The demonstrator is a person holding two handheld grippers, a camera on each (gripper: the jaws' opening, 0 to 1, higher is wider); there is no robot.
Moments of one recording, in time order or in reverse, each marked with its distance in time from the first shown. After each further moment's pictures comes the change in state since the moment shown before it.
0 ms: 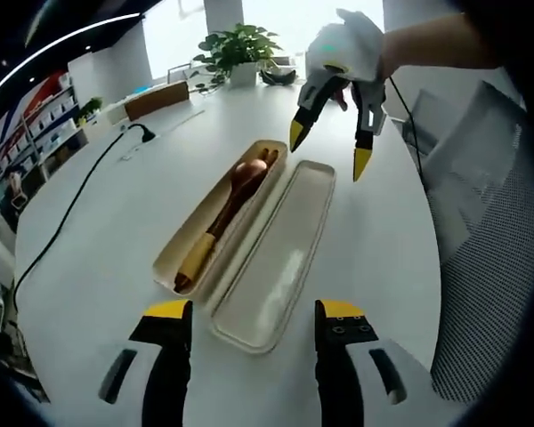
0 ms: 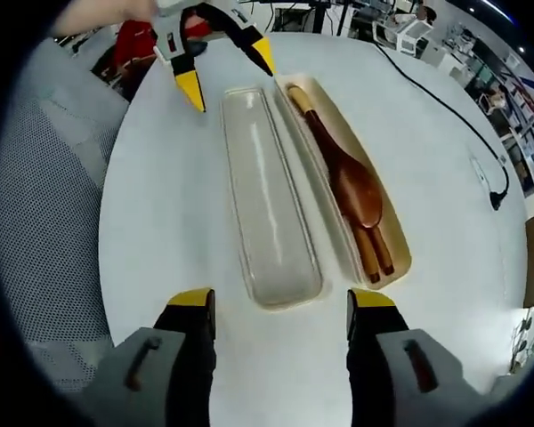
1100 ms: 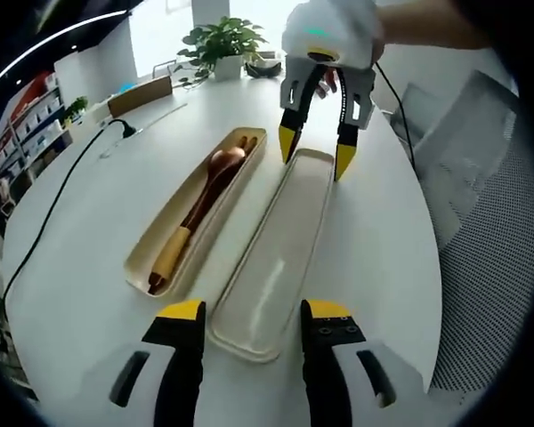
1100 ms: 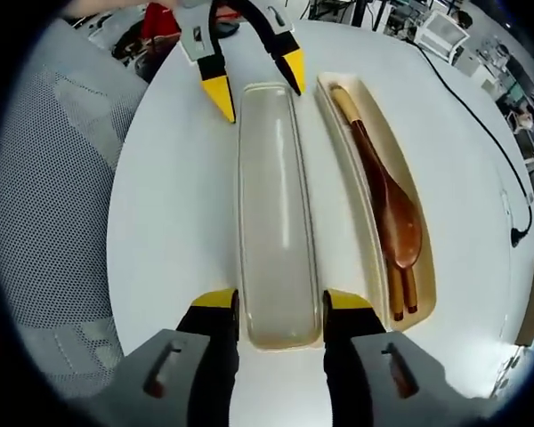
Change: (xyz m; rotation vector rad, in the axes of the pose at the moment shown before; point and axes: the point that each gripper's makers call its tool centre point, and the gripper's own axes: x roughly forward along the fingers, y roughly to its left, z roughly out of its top) left arm 0.013 -0.015 -0.008 0.048 0.019 -0.056; right arm 0.014 0.021 0.020 -0.119 0.094 0.072
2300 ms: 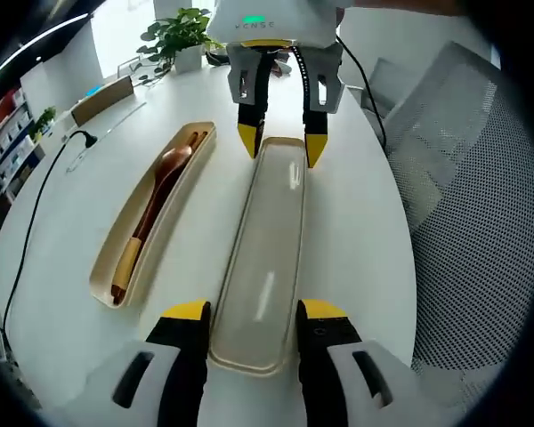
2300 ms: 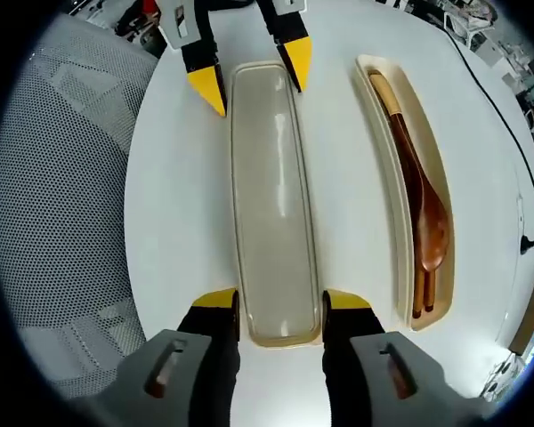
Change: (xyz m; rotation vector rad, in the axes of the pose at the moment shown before) left arm -0.002 -0.034 -0.002 0.109 0.058 -0.084; right arm -0.008 0.029 -0.002 0.002 0.129 0.089
